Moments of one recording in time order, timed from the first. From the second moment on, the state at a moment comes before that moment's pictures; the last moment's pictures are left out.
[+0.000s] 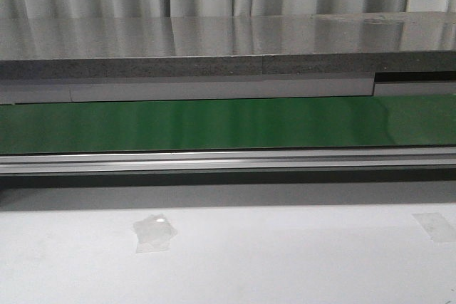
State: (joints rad) left arm 0.31 1.80 -1.44 0.17 0.87 -0.07; right arm 0.01 -0.01 0.03 -0.02 0.07 0.11
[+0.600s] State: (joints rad) left arm 0.31 1.95 -1.44 0.10 0.81 -0.05; right arm 0.01 -0.01 0.03 -0.02 0.07 0.11
